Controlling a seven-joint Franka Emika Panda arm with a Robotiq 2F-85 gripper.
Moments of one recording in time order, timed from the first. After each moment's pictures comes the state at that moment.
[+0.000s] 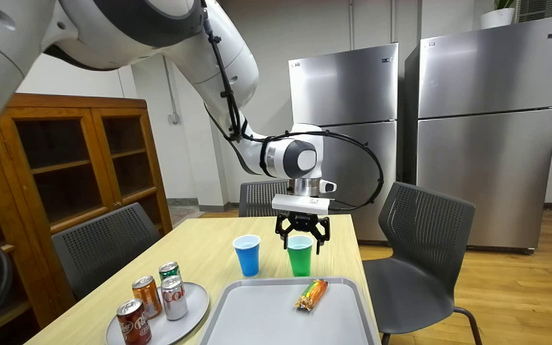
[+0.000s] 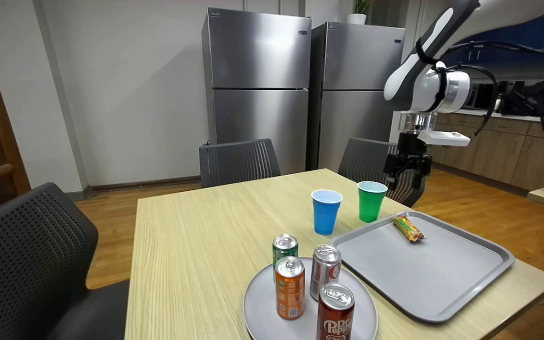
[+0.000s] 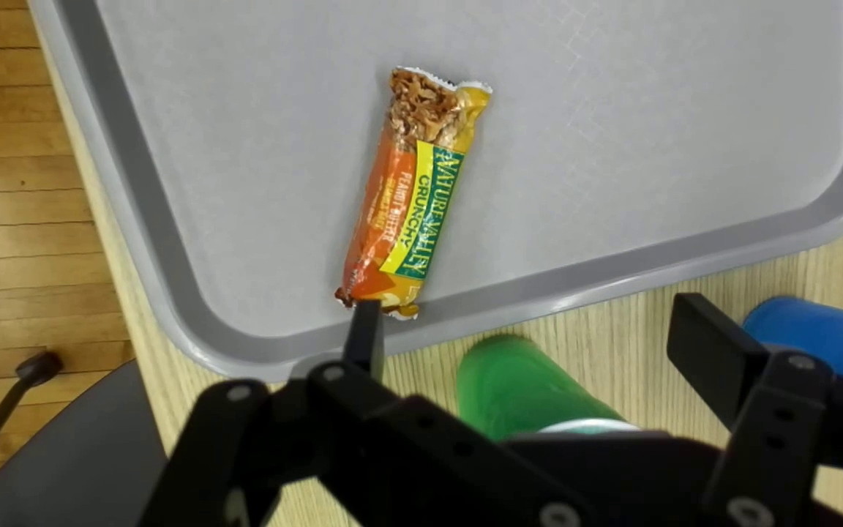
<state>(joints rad) -0.28 0.64 -0.03 -1.76 0.10 2.30 -0.44</state>
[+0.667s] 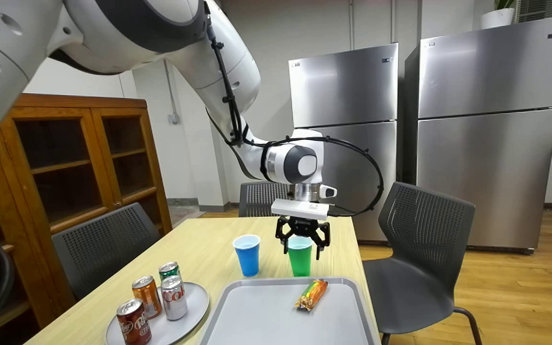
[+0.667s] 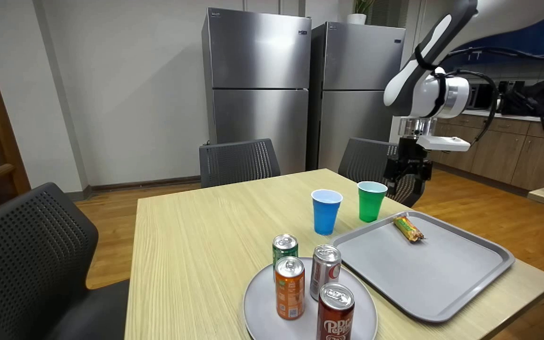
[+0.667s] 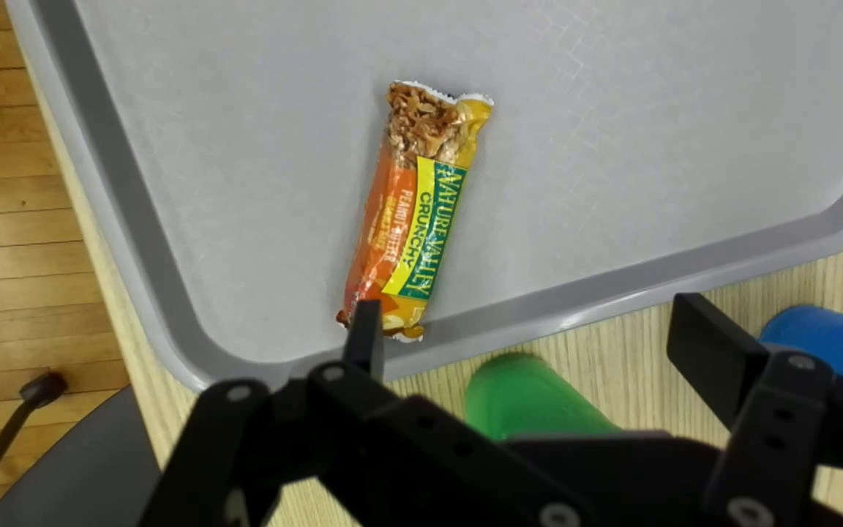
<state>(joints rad) -0.28 0.66 -0.03 -1.77 0.10 2.31 -0.41</state>
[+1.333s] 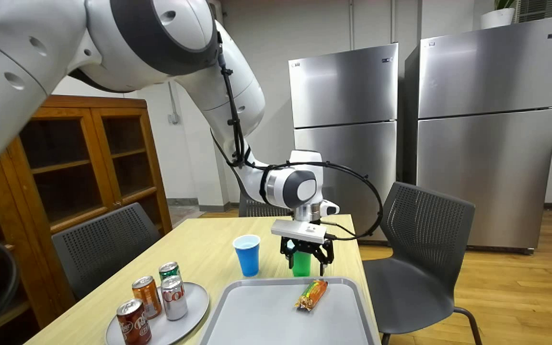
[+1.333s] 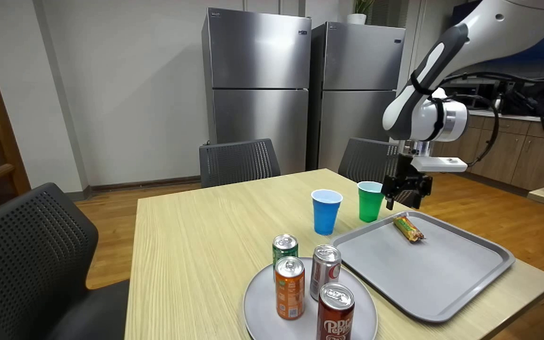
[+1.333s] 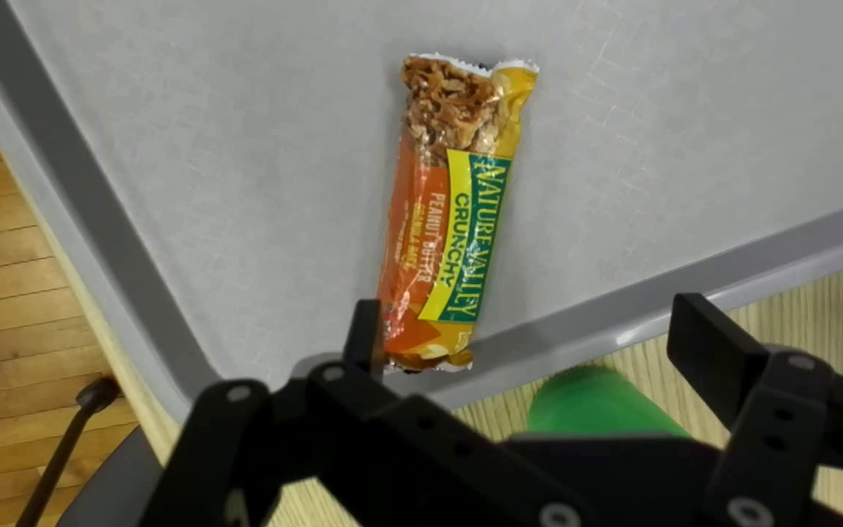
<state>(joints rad) -0.27 0.74 -0.04 -1.80 0.10 2.50 -0.31</state>
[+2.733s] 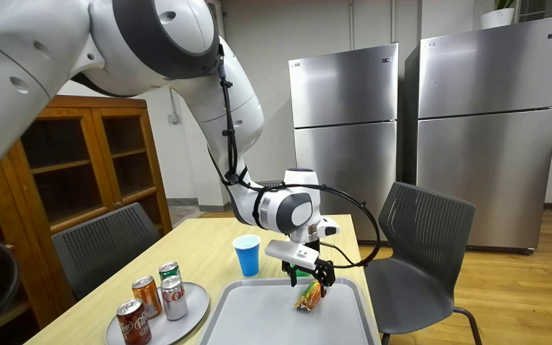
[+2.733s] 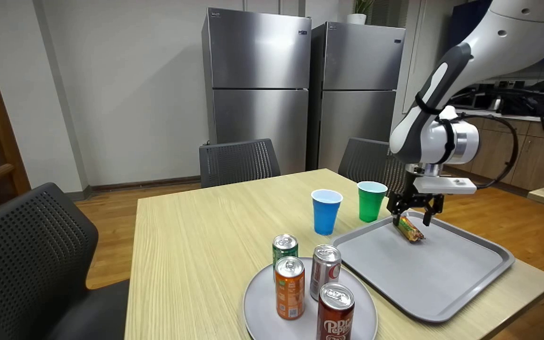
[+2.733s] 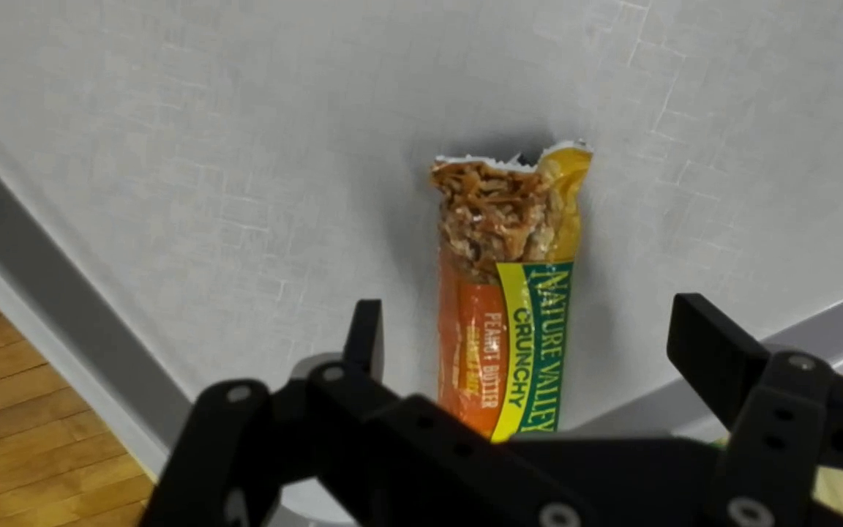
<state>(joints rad) -0.26 0.76 -0.06 -1.93 0.10 2.70 -0.16</state>
